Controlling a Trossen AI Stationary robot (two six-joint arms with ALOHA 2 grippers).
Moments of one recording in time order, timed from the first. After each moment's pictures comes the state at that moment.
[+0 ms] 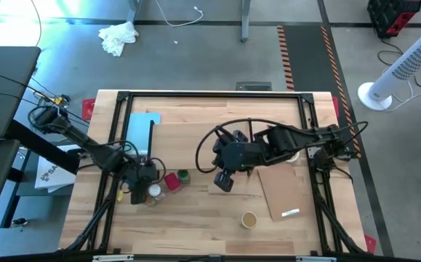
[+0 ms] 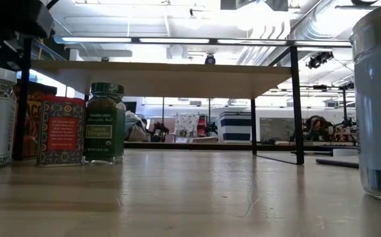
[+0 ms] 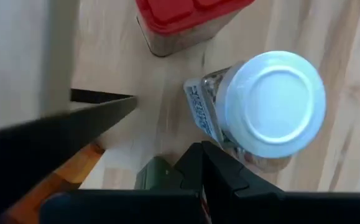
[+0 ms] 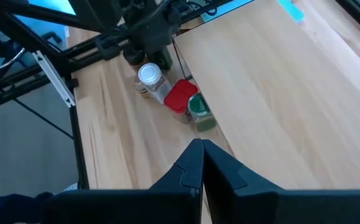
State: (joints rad) left arm -0.55 1.12 0.74 -0.90 -0.08 -0.72; right arm 0.30 1.93 2.32 -1.25 0.28 0.60
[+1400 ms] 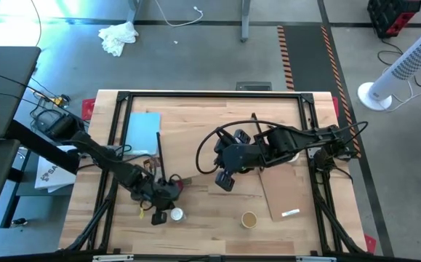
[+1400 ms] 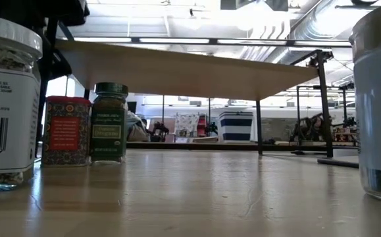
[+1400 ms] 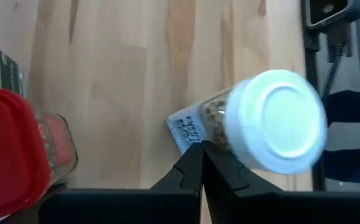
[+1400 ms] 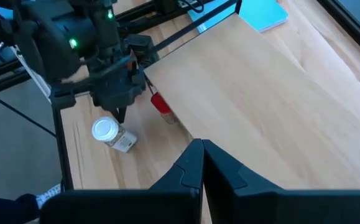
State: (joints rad) left arm -0.57 1.45 0.82 -0.33 -0.03 -0.65; right arm 0.30 1.93 2.32 -1.29 0.33 0.60
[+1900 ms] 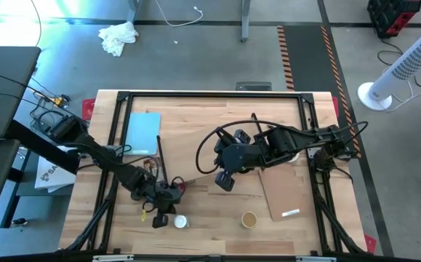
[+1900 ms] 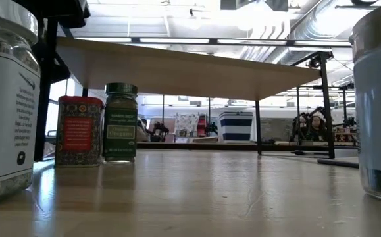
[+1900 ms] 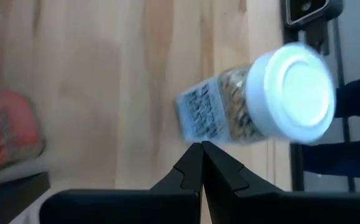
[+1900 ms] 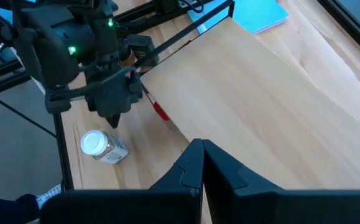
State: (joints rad) left arm -0.58 1.48 0.82 -0.28 0.03 -0.68; right arm 0.30 1.93 2.32 -1.29 0.33 0.61
